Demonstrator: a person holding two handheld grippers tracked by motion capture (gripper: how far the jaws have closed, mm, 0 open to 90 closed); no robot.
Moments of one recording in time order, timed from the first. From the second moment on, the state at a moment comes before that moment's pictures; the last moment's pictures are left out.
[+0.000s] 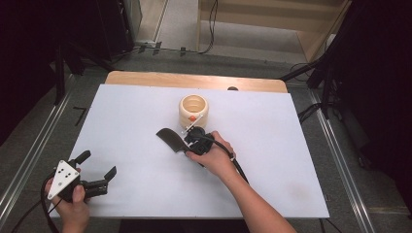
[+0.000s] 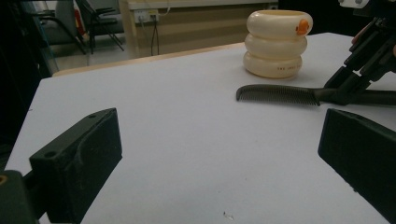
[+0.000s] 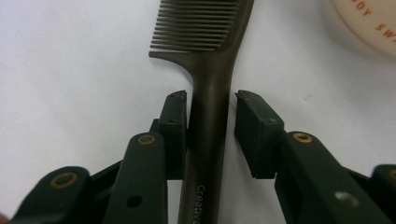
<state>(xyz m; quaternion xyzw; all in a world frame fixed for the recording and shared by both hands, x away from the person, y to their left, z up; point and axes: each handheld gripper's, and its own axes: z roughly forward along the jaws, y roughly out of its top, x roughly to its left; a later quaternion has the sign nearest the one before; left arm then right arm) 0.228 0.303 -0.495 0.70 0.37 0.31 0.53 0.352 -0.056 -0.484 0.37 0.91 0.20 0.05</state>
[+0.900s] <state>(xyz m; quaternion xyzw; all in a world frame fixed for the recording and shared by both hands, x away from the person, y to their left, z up) 0.225 0.295 -0.492 0.71 0.36 0.33 0.51 0.328 -0.079 -0.469 0.34 0.87 0.35 0.10</state>
